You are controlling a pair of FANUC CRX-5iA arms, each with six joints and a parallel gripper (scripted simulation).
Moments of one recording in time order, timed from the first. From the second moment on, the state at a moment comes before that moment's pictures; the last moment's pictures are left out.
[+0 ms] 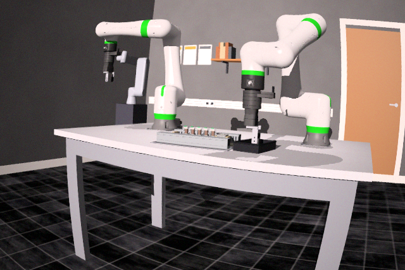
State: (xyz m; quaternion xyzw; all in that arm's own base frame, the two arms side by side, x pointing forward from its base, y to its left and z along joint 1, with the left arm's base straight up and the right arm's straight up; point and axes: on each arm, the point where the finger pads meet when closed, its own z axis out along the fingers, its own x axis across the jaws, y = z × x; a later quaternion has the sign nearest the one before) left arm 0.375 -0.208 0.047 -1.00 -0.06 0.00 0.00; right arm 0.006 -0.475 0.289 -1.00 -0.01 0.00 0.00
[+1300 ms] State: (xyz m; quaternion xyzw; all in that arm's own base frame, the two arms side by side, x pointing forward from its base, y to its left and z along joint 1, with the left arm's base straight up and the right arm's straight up) left arm 0.375 -0.208 0.062 -1.00 -0.06 0.00 0.00; right arm 0.006 -0.475 0.289 -1.00 -0.01 0.00 0.00
